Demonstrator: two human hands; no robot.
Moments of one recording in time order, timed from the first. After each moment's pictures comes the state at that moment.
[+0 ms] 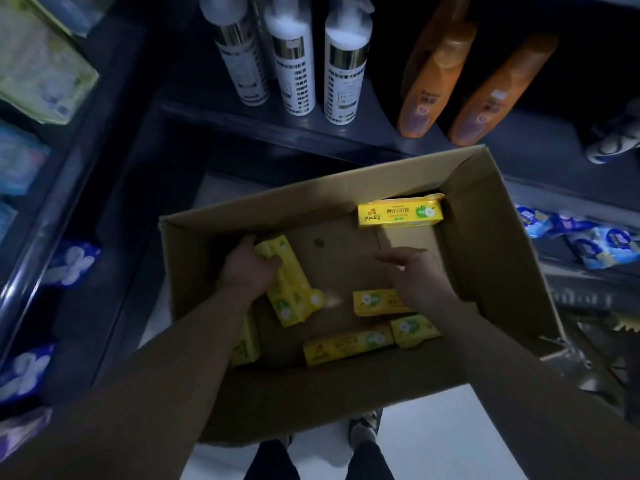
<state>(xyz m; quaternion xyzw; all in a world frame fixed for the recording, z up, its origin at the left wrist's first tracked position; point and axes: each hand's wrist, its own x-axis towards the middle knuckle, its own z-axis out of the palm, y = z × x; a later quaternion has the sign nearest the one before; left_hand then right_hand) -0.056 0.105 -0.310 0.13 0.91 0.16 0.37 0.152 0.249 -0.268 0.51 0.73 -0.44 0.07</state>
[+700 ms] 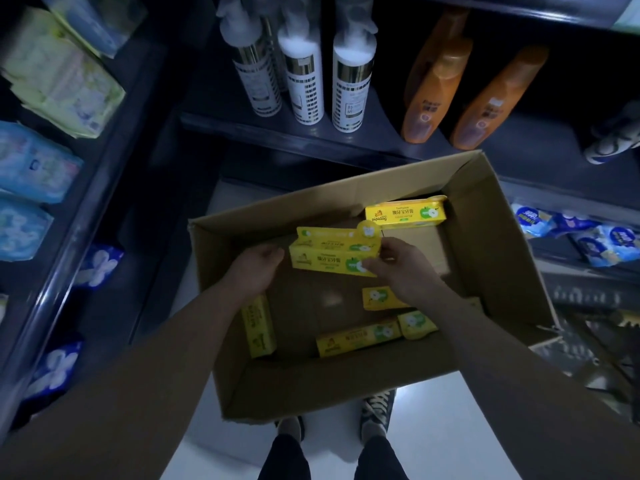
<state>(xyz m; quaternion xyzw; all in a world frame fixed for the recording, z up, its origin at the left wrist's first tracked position) -0.062 0.093 -0.261 0.14 0.83 0.23 0.49 0.136 0.237 -0.251 0.47 0.68 -0.56 0.04</state>
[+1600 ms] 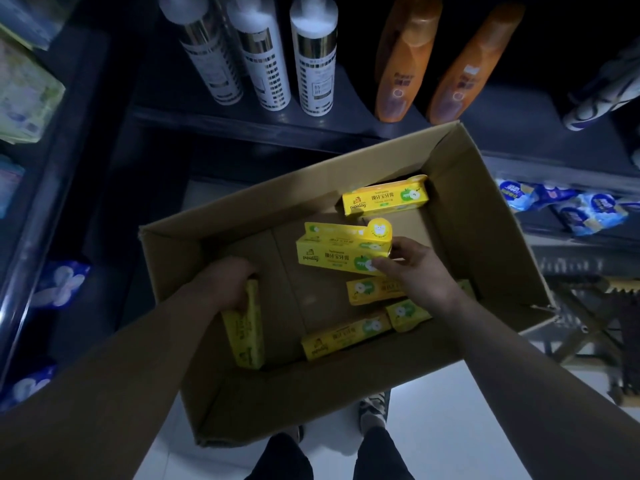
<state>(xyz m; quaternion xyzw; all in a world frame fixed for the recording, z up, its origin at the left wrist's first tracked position) -0.090 0.085 -0.322 0.48 0.75 -0.17 0.41 0.176 0.243 -0.269 0.52 0.59 -0.62 0.00</state>
